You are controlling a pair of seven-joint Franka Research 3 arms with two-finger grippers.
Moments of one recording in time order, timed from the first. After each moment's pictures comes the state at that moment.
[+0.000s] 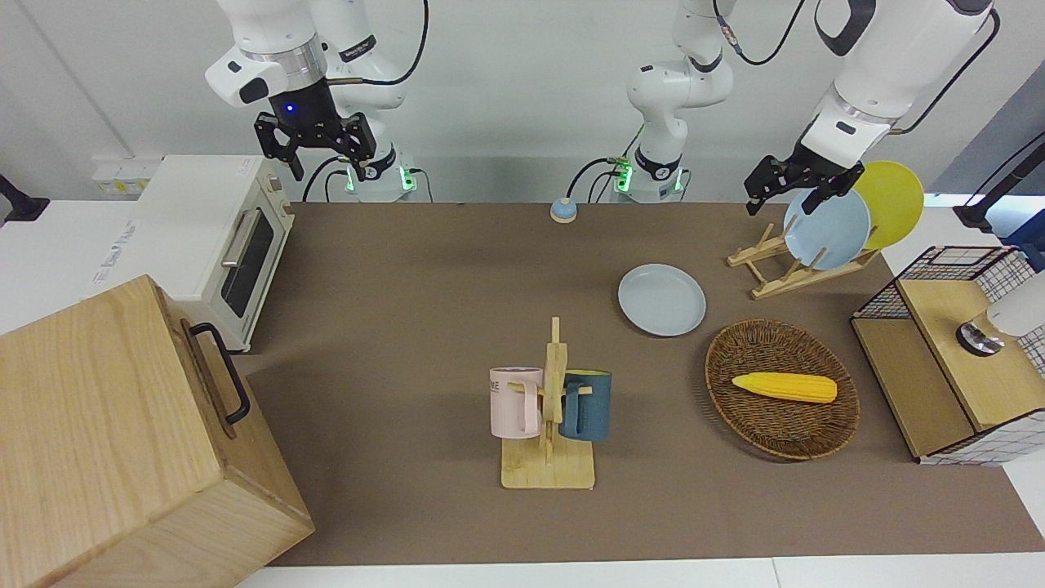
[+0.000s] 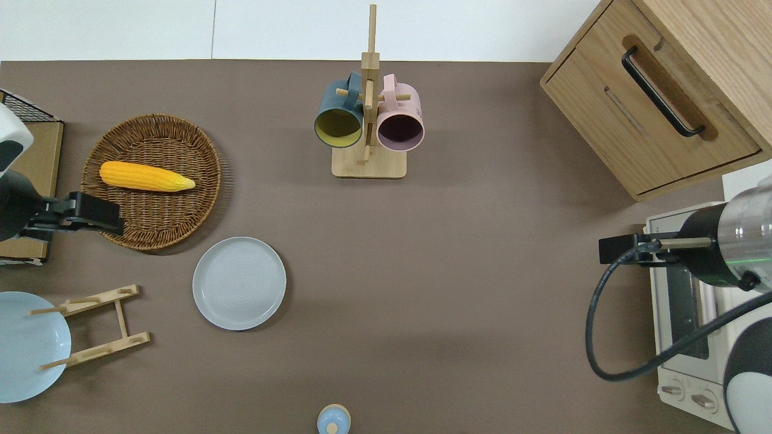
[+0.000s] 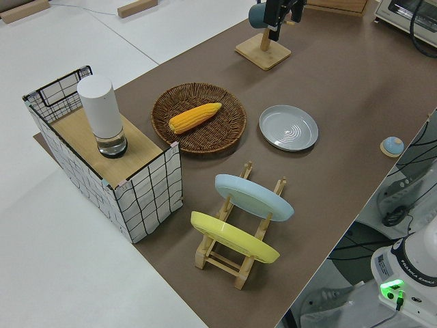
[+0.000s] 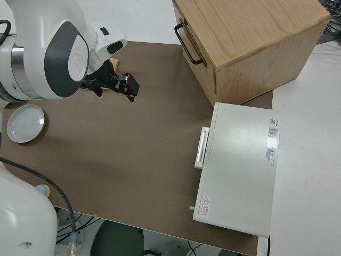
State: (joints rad) left arm 0.10 0.05 -0.13 -1.48 -0.05 1.45 -0.06; right arm -0.25 -0.12 0.37 -1.63 0.05 1.51 0.17
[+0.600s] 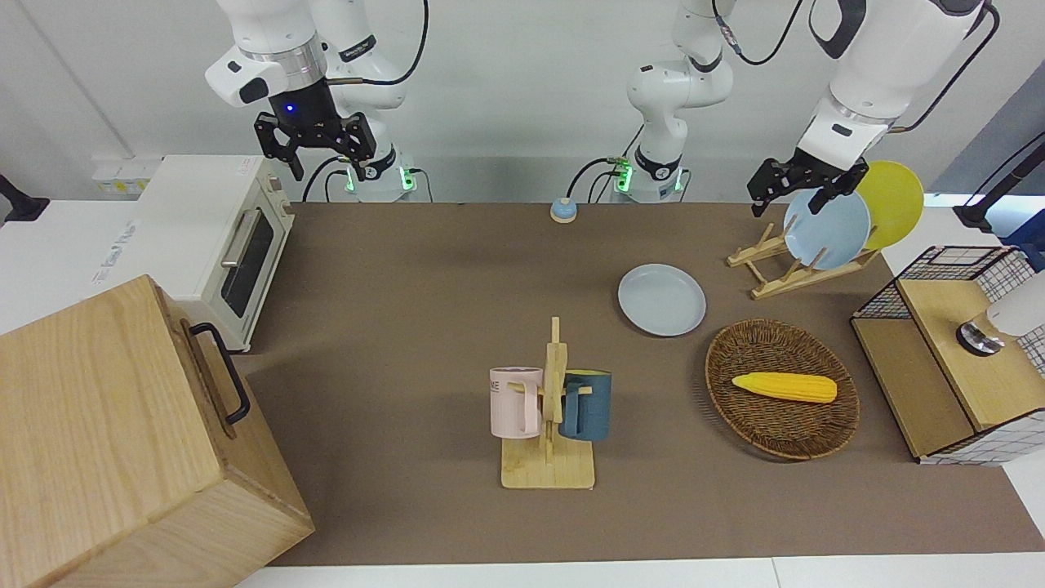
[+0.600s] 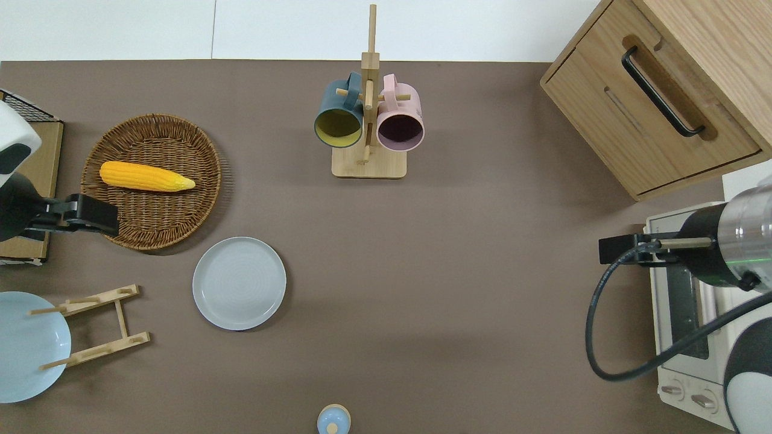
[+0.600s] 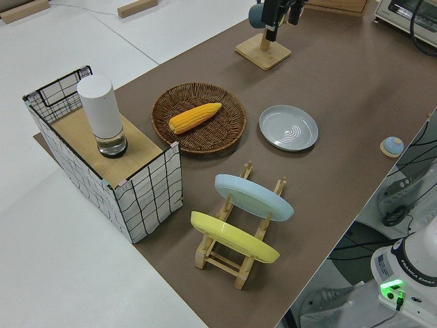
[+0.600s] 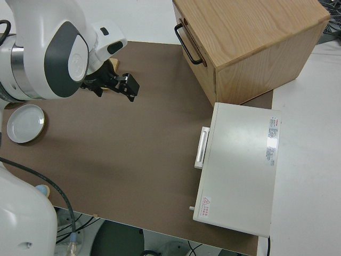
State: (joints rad) left arm 0.09 0.05 -0.14 -1.49 0.02 1.46 -0.06; right arm -0.25 -0.12 0.37 -1.63 0.05 1.51 0.17
